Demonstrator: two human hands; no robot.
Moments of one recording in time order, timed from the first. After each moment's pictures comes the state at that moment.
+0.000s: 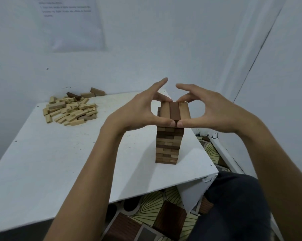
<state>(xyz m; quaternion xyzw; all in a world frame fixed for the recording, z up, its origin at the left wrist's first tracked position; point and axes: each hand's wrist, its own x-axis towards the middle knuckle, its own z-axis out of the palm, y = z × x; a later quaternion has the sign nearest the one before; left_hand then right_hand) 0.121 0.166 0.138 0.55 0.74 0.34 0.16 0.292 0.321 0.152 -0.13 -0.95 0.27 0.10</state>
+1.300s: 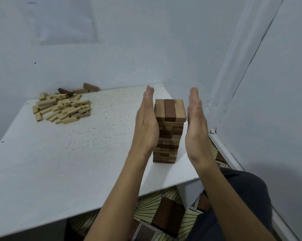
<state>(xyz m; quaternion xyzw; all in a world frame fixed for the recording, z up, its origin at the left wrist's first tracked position) 0.177 0.192 0.080 0.31 0.63 0.70 0.17 0.267 0.254 0.076 -0.23 -0.69 0.58 0.37</state>
